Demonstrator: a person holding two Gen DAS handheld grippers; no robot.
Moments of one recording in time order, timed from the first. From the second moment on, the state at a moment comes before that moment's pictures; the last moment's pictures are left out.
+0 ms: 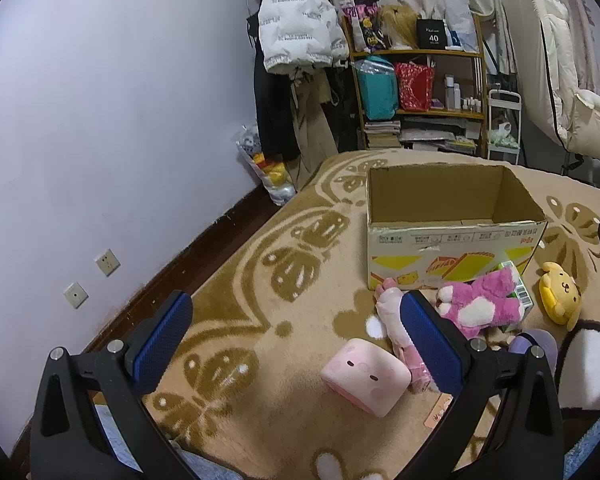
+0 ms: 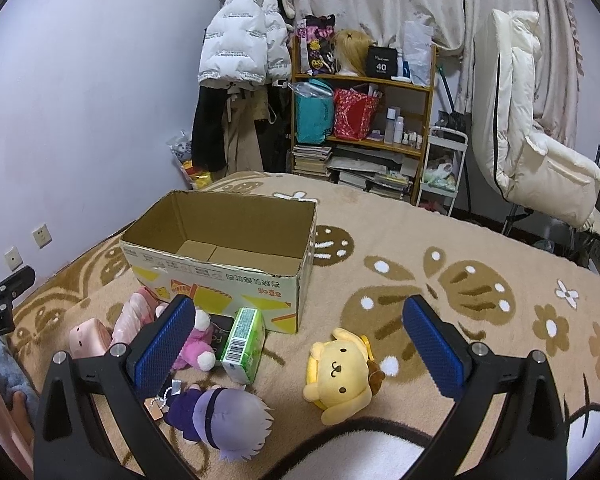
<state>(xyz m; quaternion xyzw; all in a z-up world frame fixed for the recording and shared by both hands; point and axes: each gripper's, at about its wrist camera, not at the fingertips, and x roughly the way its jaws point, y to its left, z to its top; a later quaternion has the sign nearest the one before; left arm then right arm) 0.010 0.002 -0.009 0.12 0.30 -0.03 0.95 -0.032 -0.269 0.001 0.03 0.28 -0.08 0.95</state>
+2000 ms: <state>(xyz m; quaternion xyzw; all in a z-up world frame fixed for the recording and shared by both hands) 0.105 0.000 -0.130 0.00 0.59 -0.07 0.80 0.049 -0.345 -0.135 0.17 0.53 -0.14 0.82</state>
